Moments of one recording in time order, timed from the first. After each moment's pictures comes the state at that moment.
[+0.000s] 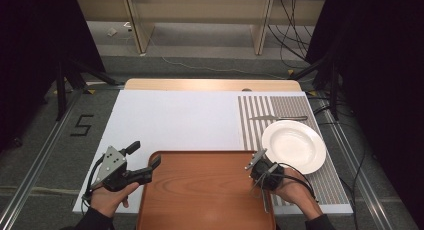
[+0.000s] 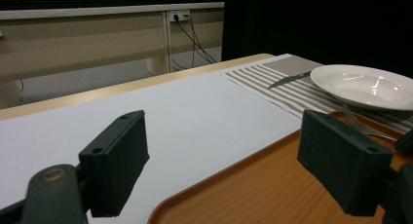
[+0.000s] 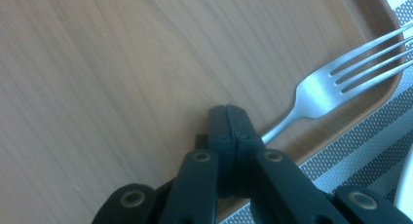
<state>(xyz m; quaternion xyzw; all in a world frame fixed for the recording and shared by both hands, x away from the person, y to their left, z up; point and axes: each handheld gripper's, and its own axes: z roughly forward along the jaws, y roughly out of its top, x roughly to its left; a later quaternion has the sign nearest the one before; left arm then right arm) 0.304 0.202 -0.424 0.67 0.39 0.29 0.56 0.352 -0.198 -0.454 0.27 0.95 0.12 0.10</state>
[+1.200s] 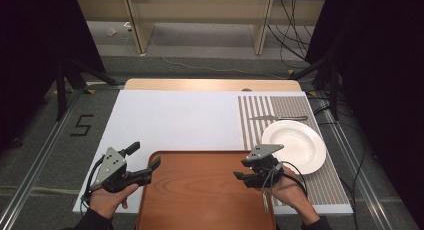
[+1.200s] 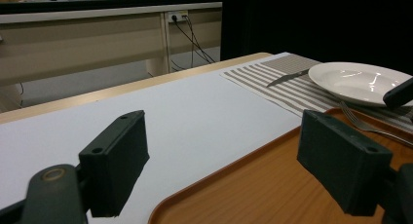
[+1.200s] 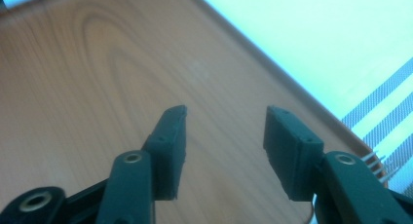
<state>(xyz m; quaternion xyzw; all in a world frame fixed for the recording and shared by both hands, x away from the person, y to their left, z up) 0.300 0.203 -0.423 0.68 0.38 0.29 0.56 0.339 -0.189 -0.417 0.29 0.88 0.35 0.11</state>
